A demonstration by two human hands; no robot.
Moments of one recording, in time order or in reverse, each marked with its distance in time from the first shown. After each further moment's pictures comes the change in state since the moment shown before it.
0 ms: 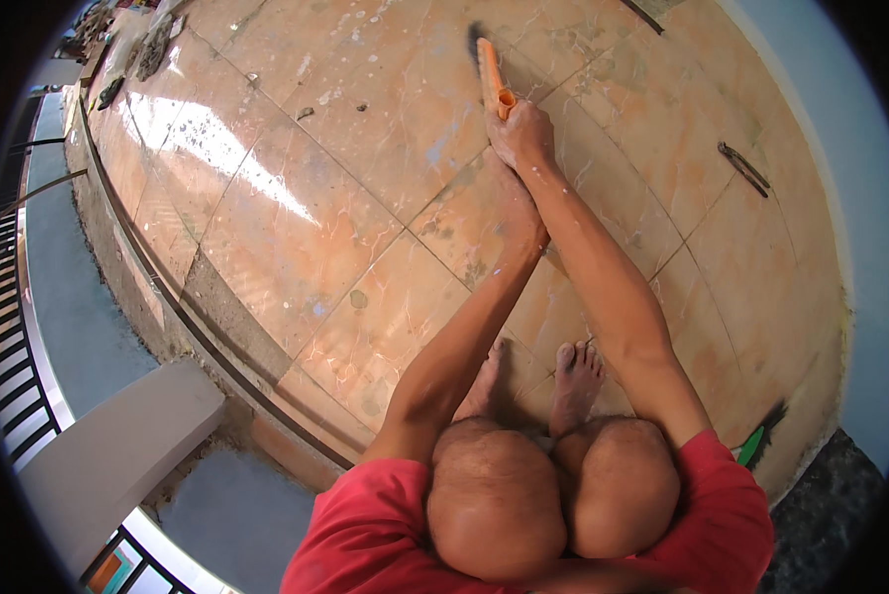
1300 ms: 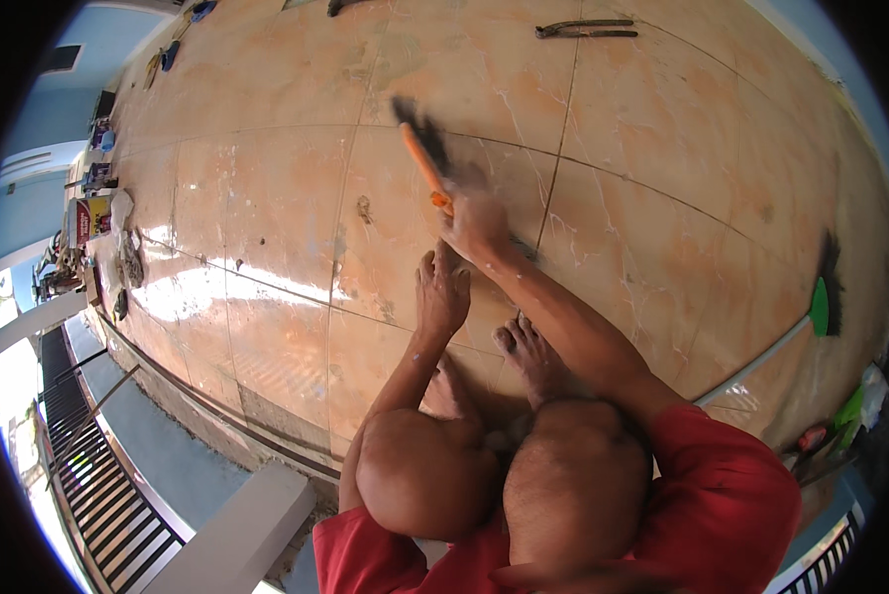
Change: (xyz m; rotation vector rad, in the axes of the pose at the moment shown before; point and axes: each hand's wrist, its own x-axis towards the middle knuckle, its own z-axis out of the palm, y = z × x) left_hand -0.115 -0.067 -0.009 1.476 -0.613 0.289; right_hand -0.164 0.163 -0.083 0.219 0.125 0.147
